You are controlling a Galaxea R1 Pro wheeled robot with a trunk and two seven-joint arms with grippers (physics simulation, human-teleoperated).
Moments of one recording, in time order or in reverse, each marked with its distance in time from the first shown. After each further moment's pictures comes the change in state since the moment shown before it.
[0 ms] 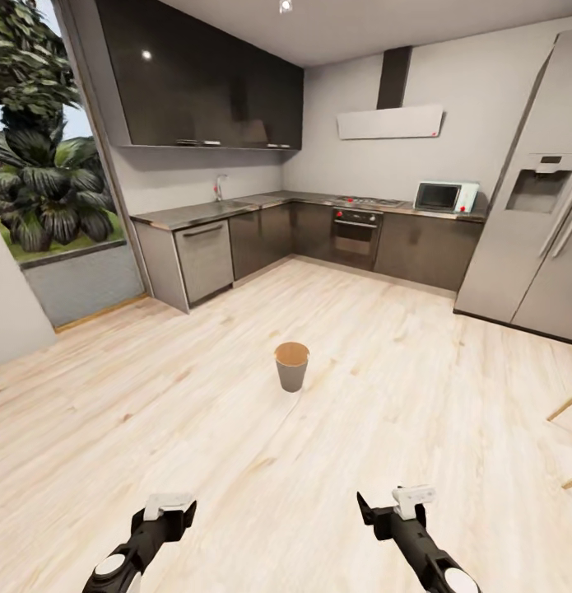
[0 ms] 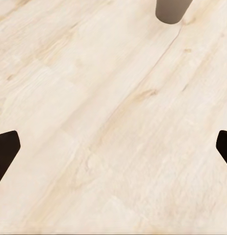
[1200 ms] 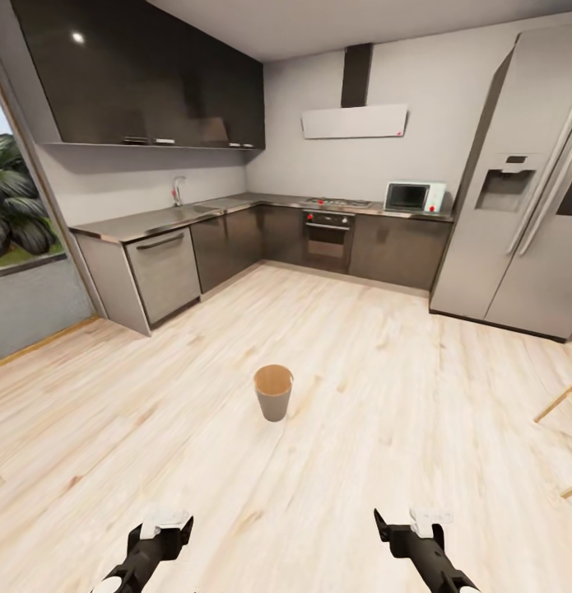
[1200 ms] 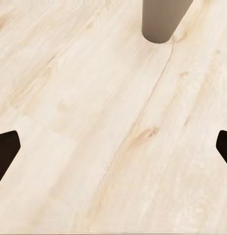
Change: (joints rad) left arm -0.009 0.006 -0.005 0.150 -0.003 -0.132 -0.001; right arm -0.005 0.005 -0.097 0.140 -0.003 -0.052 0.012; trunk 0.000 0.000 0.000
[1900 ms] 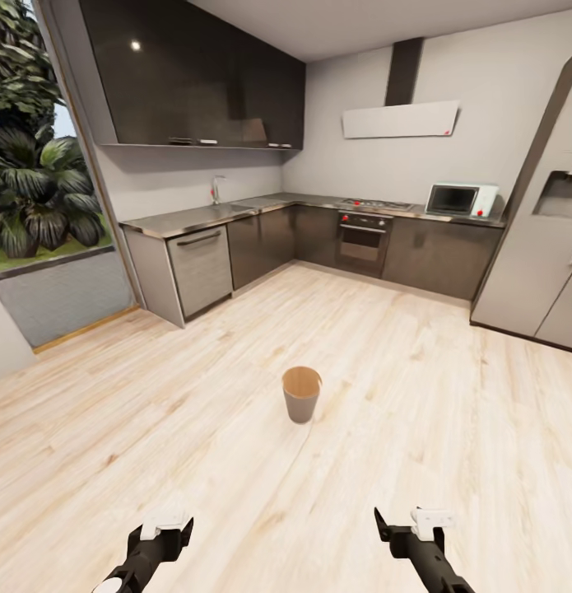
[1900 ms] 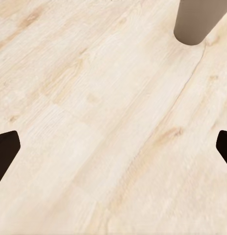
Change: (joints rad) left arm 0.000 0.000 -0.003 0.006 -0.003 -0.004 0.000; right arm 0.000 0.005 -0.001 0.042 -0.001 -0.103 -0.005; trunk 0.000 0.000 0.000
